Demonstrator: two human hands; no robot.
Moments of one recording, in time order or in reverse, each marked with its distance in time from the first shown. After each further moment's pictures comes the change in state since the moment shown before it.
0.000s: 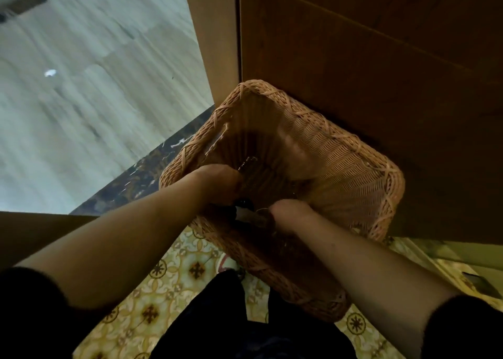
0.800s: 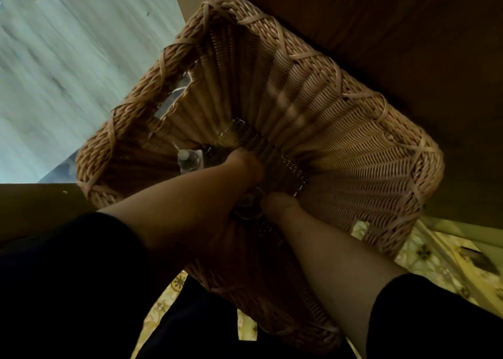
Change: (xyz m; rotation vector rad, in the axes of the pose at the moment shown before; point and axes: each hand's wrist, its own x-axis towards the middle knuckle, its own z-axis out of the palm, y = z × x) left_hand 0.176 0.066 0.082 0.502 -0.140 0.084; right_hand 0.104 0.045 0.092 0.164 -0.142 0.097
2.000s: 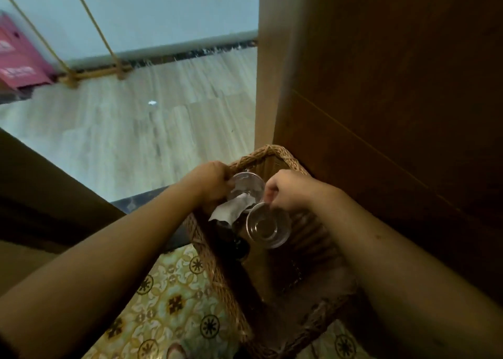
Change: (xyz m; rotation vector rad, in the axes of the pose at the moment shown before) left_hand -0.309 -0.042 -0.085 -1.081 0.665 -0.792; right_hand -0.276 -0.057 -0.223 -0.143 0.426 -0.495
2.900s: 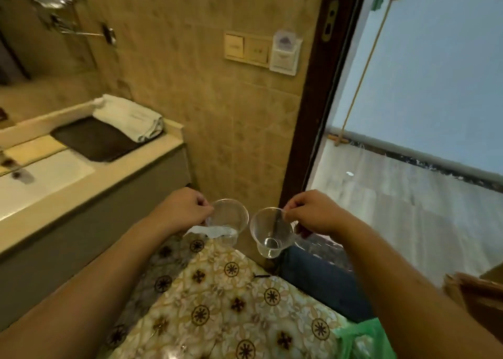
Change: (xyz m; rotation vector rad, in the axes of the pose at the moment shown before) left_hand -0.594 -0.403 -0.042 -0.491 0.582 -0.809; right_hand -0.087 -0.529 0.247 0.069 -0.152 -0.600
